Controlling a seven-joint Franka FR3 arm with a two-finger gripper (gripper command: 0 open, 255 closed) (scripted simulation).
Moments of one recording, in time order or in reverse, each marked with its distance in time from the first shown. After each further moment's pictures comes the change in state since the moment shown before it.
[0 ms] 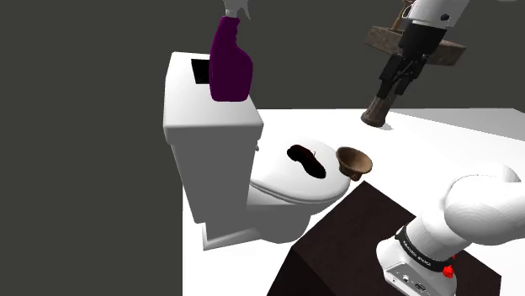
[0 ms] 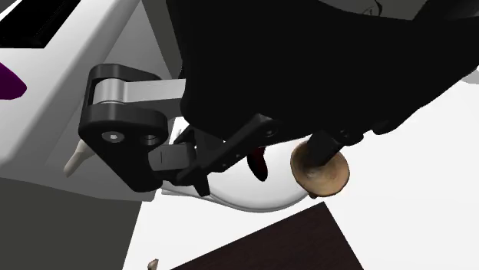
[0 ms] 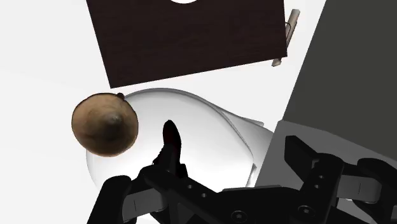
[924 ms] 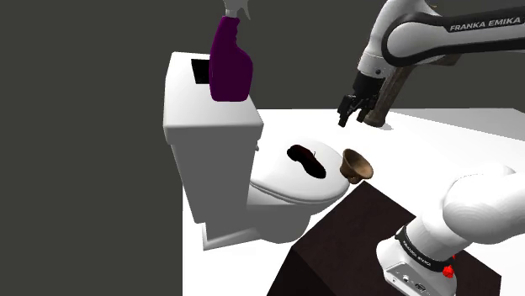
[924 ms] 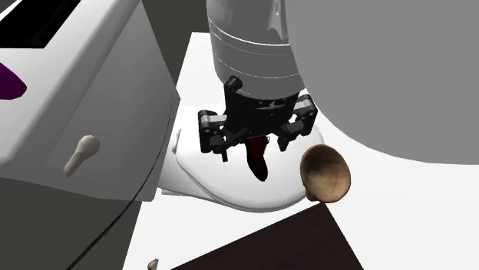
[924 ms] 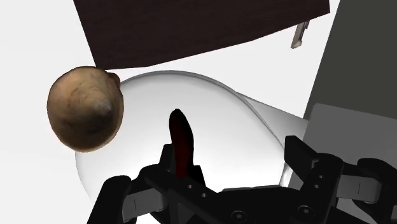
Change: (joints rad) arm -0.033 0.236 -0.042 -0.199 -0.034 0.415 0.003
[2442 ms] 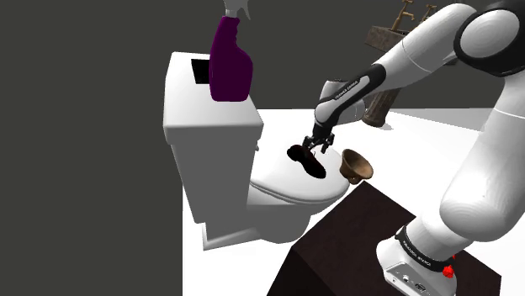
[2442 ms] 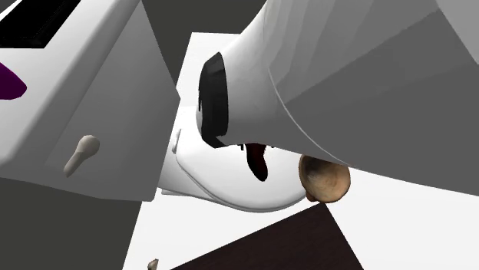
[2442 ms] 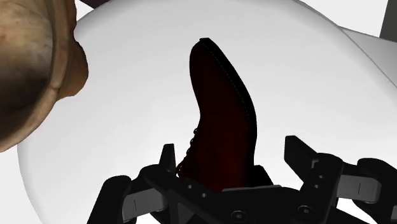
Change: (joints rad) arm -0.056 0.833 -0.070 0.135 0.060 0.668 -0.054
